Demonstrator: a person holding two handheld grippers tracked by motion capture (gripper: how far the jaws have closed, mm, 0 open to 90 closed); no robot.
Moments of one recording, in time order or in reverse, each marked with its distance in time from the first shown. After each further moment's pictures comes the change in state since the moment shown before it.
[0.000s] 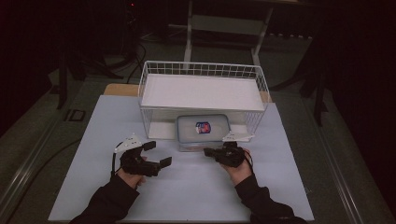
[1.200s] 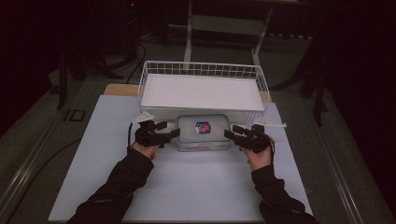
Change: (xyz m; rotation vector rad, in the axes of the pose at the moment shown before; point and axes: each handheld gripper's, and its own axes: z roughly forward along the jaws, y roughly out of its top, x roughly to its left) left arm 0.047 0.037 0.061 -0.004 0.090 -0.080; right arm -0.050 0.022 -0.059 -0.217 -0.133 0.118
